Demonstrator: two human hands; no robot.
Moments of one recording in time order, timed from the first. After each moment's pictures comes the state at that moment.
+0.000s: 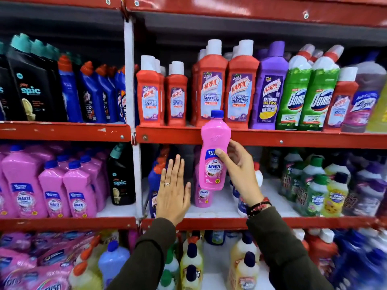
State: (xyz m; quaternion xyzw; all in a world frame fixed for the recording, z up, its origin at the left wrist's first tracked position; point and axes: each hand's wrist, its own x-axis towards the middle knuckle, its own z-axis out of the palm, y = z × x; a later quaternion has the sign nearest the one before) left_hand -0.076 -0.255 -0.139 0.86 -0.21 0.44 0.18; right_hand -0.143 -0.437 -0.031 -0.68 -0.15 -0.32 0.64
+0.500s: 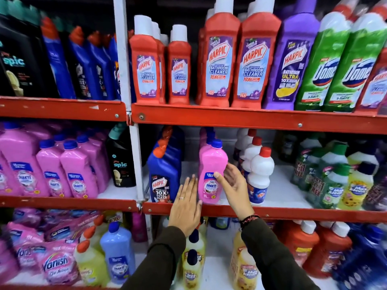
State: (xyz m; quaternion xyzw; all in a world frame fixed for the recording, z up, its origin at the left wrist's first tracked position) left_hand -0.070 -0.286 -0.235 0.93 -0.23 0.24 0.18; right_hand -0.092 -0.457 -0.160 -0.71 -0.09 -0.23 0.65
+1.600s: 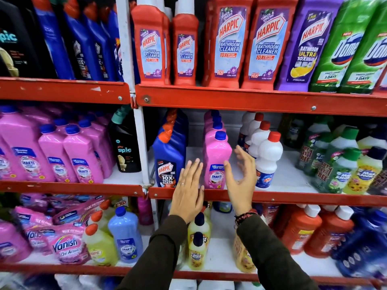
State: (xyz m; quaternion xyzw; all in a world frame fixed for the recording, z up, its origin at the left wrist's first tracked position) left_hand -0.081 -0.271 -0.233 0.87 -0.26 0.33 0.26; right_hand -0.113 -0.426 -0.171 -0.71 -0.04 -0.43 0.56
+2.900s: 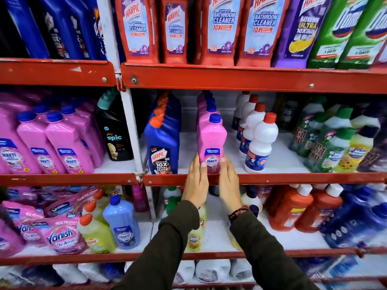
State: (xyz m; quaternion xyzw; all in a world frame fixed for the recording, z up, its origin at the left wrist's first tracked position) left_hand -0.093 -0.312 -0.227 0.79 -0.15 0.10 0.59; right_hand -0.120 -0.412 -0.211 -0.74 0.07 -0.22 0.64
